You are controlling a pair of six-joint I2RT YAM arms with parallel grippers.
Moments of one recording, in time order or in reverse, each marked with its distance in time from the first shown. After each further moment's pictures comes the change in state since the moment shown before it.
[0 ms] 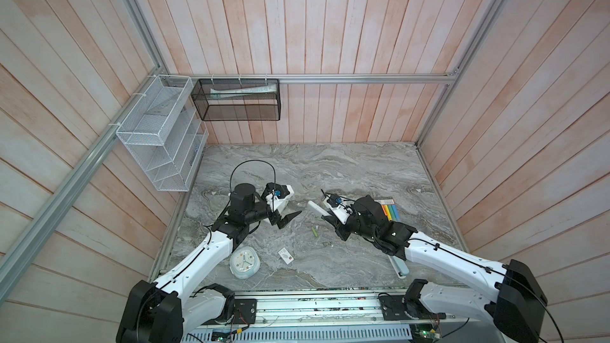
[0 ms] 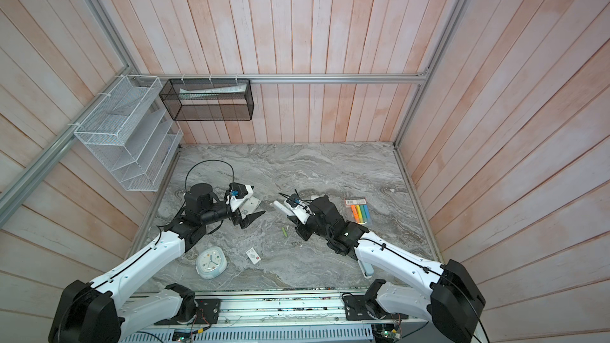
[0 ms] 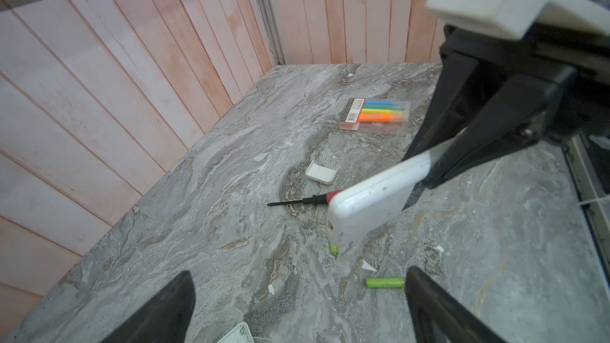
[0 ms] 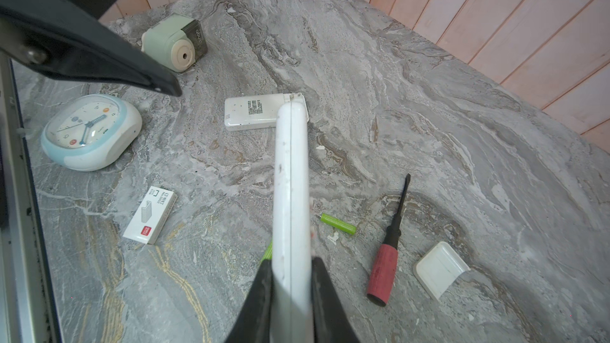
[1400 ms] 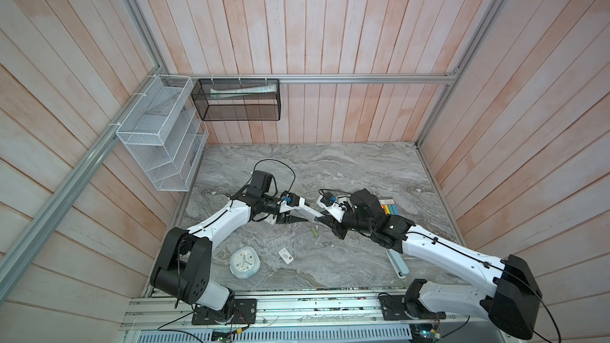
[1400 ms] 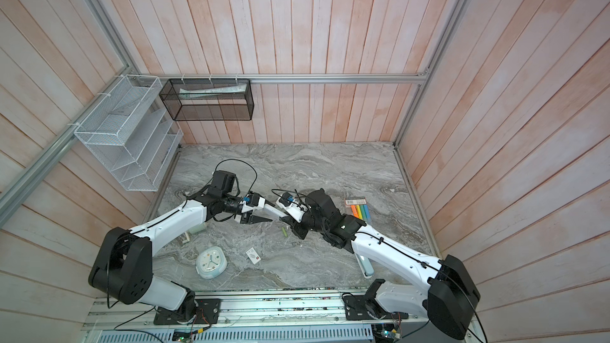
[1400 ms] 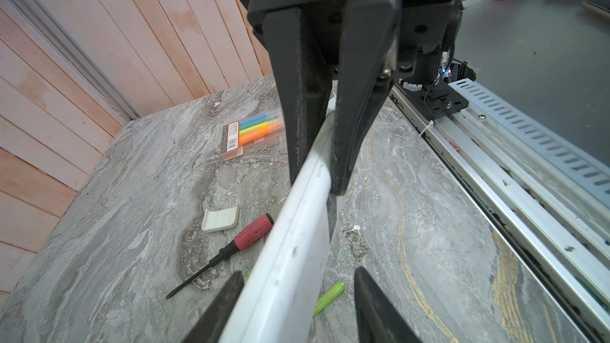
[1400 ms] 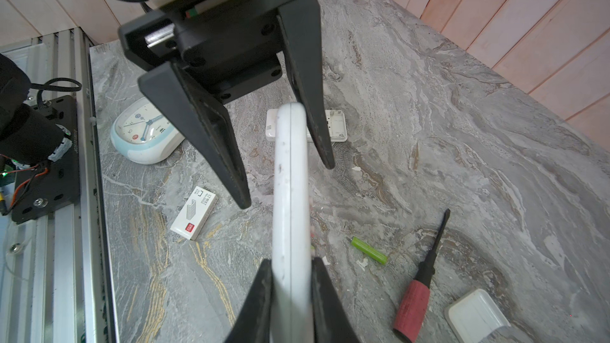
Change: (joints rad) left arm -0.006 0.380 0.285 -0.372 0.464 0.544; right arm 0.004 0.053 0.101 -0.074 -0.137 -0.060
